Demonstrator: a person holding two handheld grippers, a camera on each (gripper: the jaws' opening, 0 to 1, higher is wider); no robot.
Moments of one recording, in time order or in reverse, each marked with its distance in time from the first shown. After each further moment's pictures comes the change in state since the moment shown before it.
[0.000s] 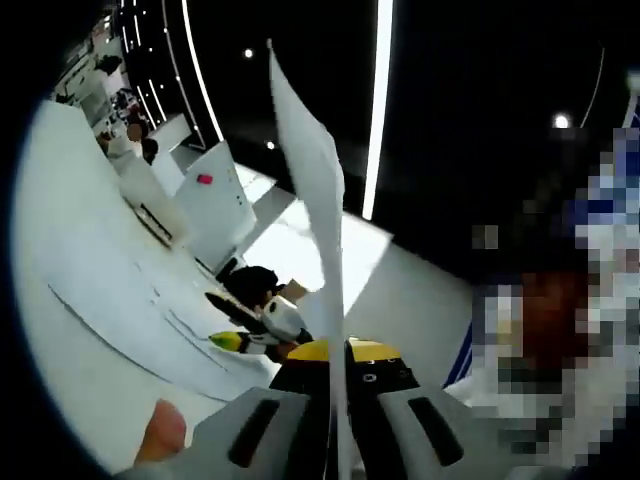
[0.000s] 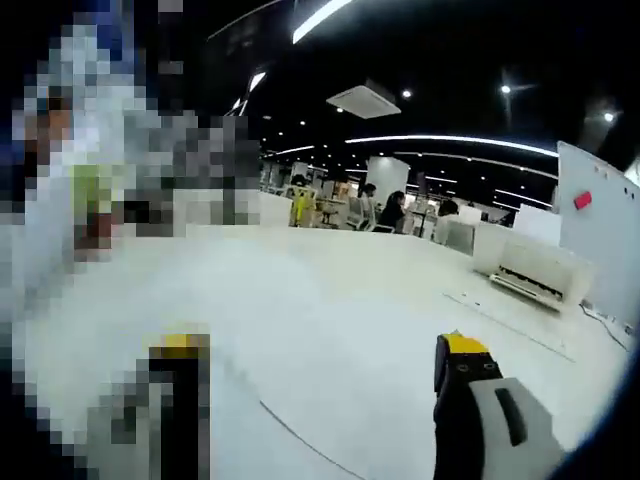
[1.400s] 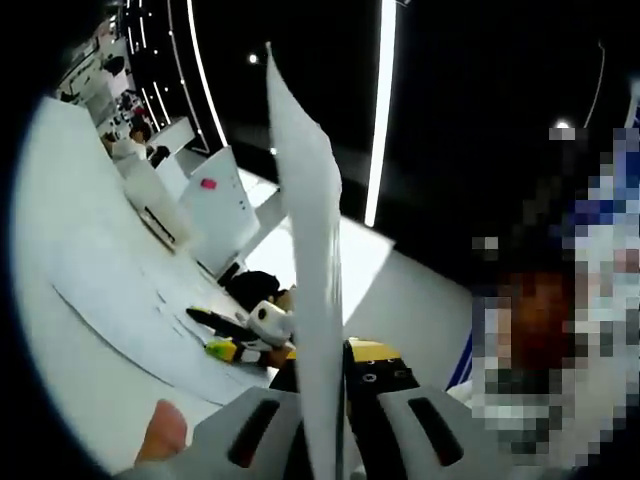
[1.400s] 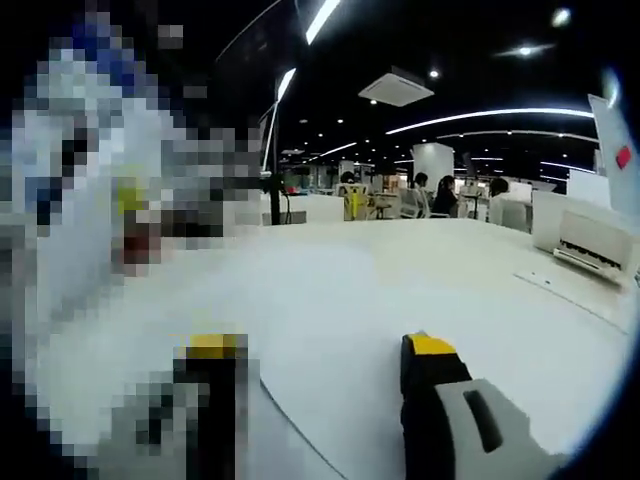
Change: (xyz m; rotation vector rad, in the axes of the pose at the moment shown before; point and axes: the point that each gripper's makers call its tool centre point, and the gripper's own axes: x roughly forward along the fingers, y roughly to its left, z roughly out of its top) left arm -0.002 0.008 0.006 -0.010 -0.023 0.012; right arm 0.013 0.046 -0.006 0.039 -0.023 0.260
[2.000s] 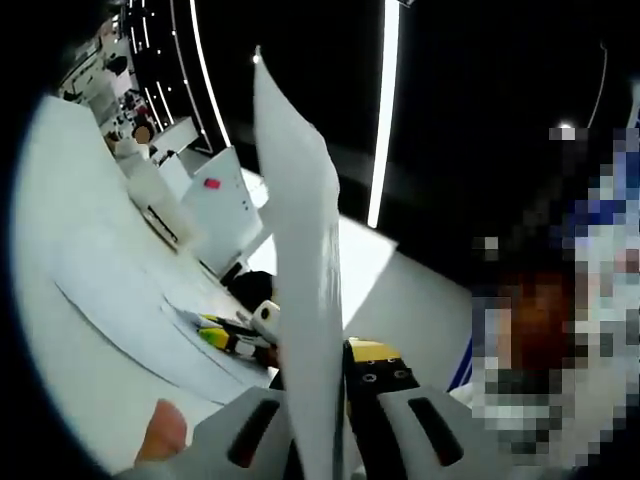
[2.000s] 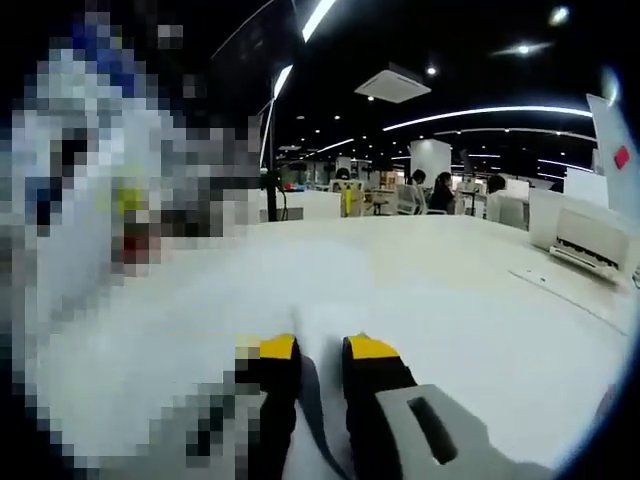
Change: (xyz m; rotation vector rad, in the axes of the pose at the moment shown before) left arm 0.000 0.002 -0.001 -0.010 -0.004 0.014; right arm -0.001 -0.005 -0.004 0.022 0.039 -0.007
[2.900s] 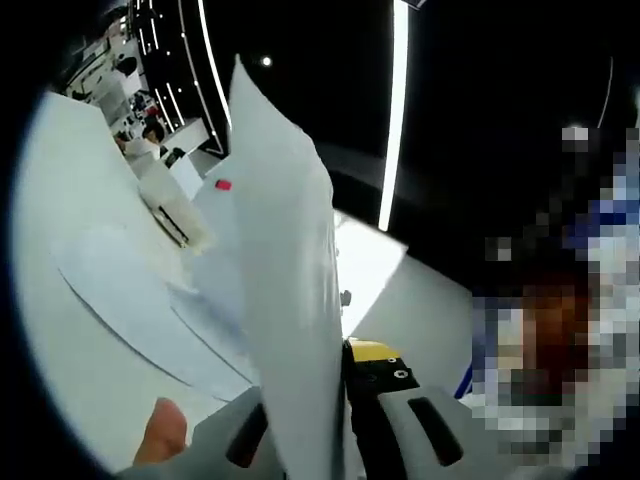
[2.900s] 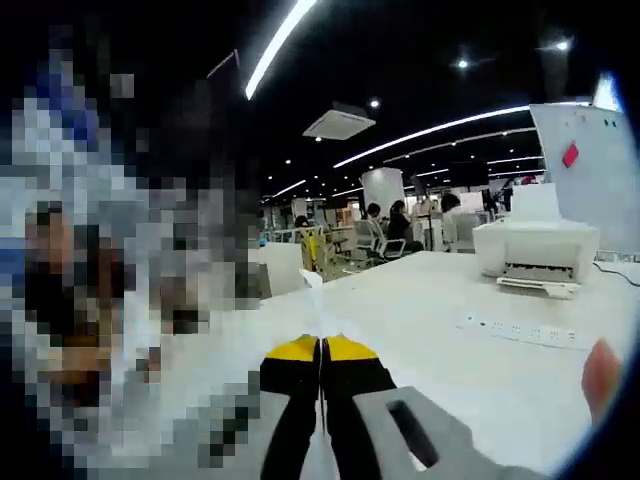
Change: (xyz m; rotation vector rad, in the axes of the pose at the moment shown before) left arm 0.004 0.007 -0.002 -0.013 -0.015 0.054; right arm -0.097 -0.010 0.128 0.166 -0.224 -0.178
